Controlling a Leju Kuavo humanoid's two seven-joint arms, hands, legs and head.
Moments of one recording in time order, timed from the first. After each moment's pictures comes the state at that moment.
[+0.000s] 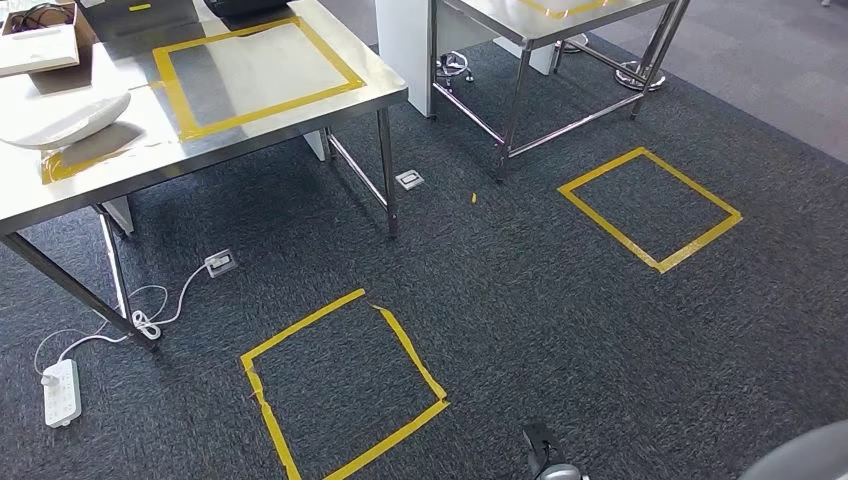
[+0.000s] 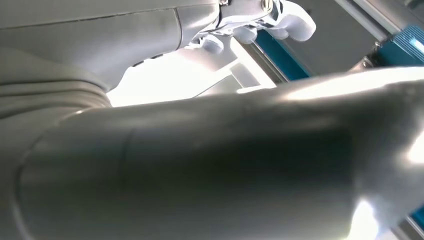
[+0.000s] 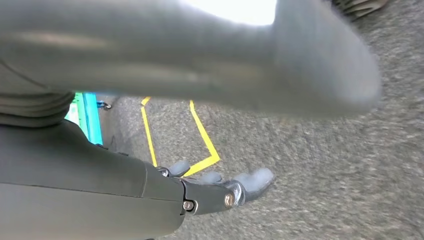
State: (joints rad) left arm -1.47 1.26 0.13 -0.28 -0.75 0.50 -0.44; right arm -0.10 0.25 -1.17 -0.15 1.04 0.16 0.07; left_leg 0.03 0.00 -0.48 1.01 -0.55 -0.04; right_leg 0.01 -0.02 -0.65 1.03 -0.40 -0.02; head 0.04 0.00
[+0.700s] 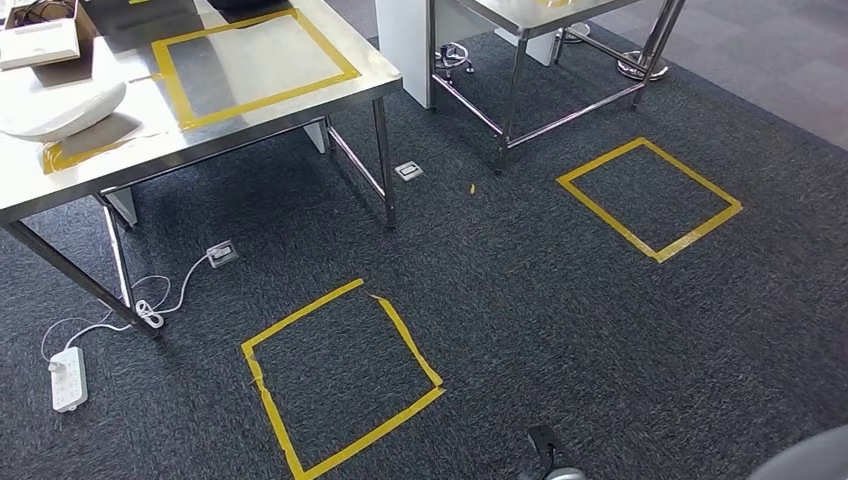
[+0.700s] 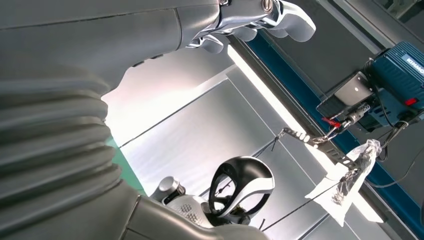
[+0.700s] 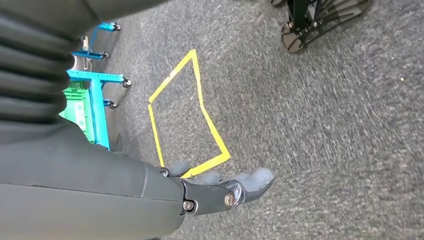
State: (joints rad) left arm -1.46 1.26 0.13 -0.29 -0.75 0.50 -0.44; right arm -0.09 0.25 -1.17 -0.15 1.04 0.16 0.07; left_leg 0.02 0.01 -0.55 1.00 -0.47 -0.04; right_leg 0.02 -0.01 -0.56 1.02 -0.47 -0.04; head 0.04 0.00
